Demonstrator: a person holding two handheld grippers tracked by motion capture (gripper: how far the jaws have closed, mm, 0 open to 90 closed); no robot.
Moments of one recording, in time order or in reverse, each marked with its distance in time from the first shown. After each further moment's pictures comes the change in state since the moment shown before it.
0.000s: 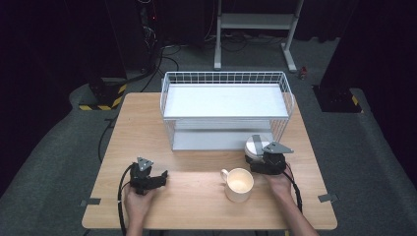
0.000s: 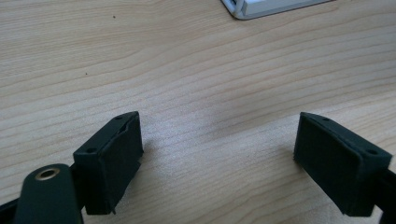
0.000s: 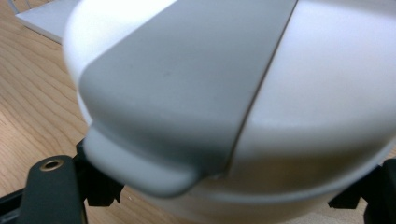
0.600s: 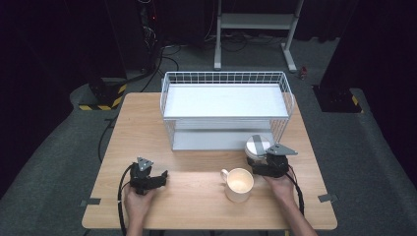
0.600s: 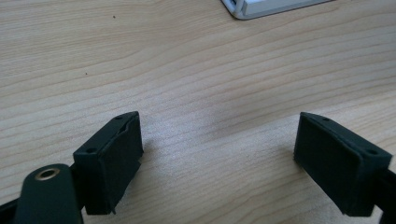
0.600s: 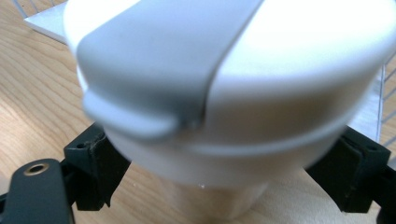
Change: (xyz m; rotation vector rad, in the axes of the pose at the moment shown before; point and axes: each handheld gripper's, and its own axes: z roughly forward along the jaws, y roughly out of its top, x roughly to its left) left arm 0.000 0.000 0.000 0.000 0.001 0.002; right arm -0.004 -0.006 -0.006 -0.002 0.020 0.039
